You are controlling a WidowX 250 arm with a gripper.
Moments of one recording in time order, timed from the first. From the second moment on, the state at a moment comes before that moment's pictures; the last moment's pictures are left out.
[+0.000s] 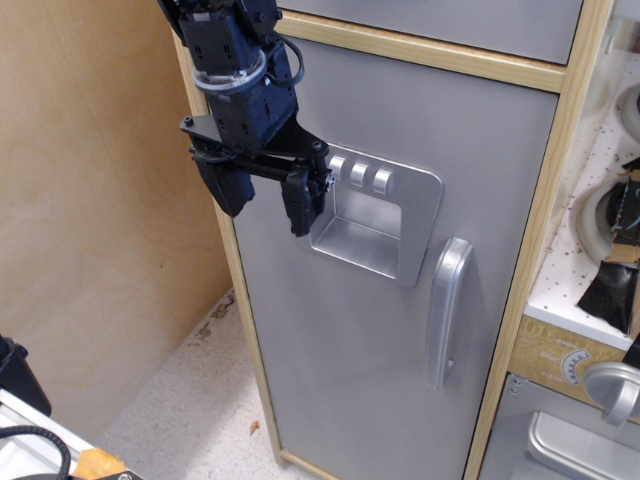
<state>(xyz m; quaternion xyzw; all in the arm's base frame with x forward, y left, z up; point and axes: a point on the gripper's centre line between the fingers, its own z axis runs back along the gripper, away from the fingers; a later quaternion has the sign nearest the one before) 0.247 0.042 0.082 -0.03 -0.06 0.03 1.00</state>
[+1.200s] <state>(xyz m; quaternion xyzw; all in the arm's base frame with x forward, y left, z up) 0.285 -0.051 0.035 -0.04 -0.11 0.04 0.99</state>
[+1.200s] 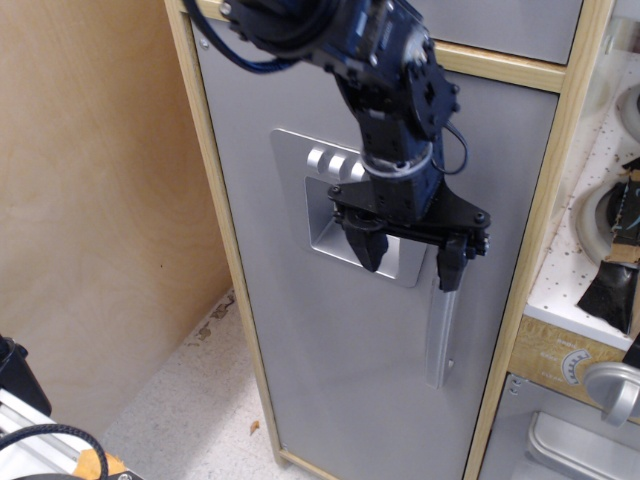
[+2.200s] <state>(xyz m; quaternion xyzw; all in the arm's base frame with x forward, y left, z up) 0.296 -0.058 -0.001 -0.05 -0.15 0.02 0.99</state>
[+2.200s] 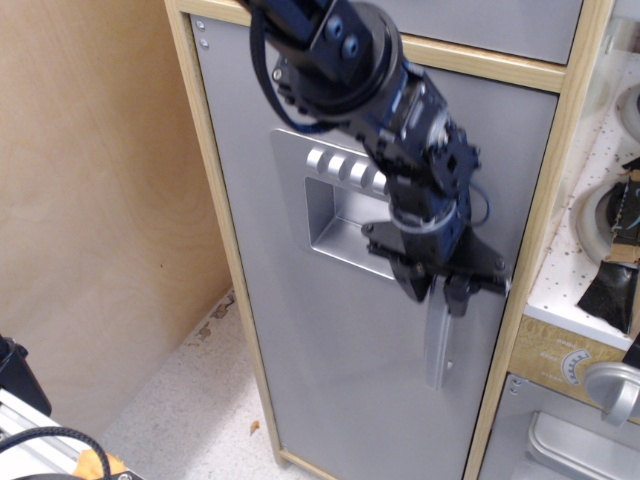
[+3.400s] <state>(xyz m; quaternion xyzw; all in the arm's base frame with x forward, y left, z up) 0.168 -0.088 0.017 -0.06 -0.07 0.16 0.98</state>
